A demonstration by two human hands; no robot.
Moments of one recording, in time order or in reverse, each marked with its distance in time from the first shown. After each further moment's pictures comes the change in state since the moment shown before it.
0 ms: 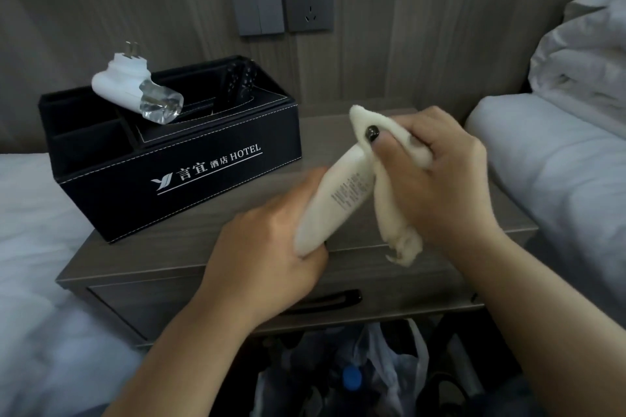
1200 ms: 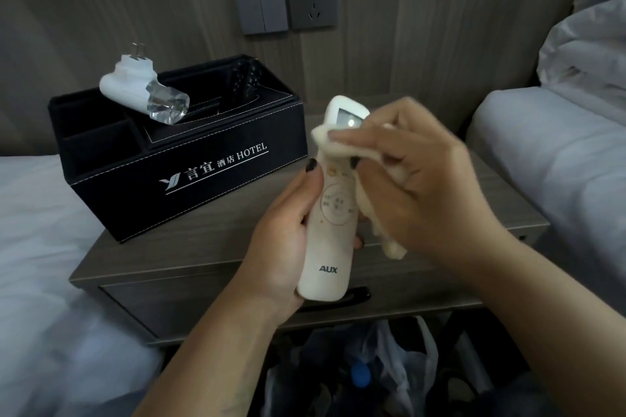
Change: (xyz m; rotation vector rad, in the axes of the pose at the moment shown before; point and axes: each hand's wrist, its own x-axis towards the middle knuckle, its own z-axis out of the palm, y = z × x) left_hand 0.013 0.017 0.011 -1.440 -0.158 -0.515; right_hand -0.009 -0.012 0.005 0.024 -0.205 -0.308
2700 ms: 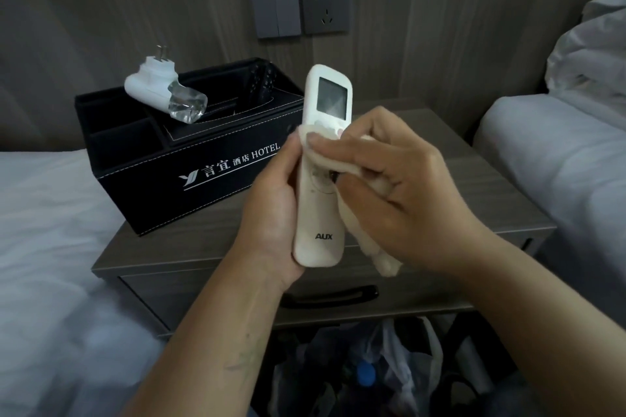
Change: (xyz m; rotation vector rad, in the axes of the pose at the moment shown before) left_hand 0.011 0.022 -0.009 -0.219 0.026 0.007; right_hand 0.004 -0.015 0.013 0.183 -0.148 -0.042
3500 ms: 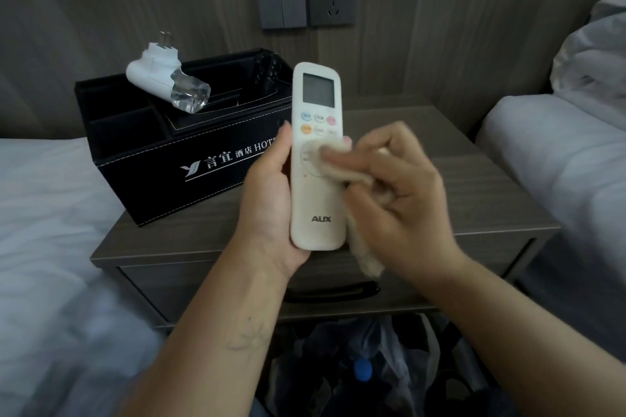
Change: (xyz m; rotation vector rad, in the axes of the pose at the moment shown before) left_hand 0.008 0.000 -0.007 -0.079 0.111 0.004; right_hand -0.013 0.006 0.025 0.061 0.204 0.090
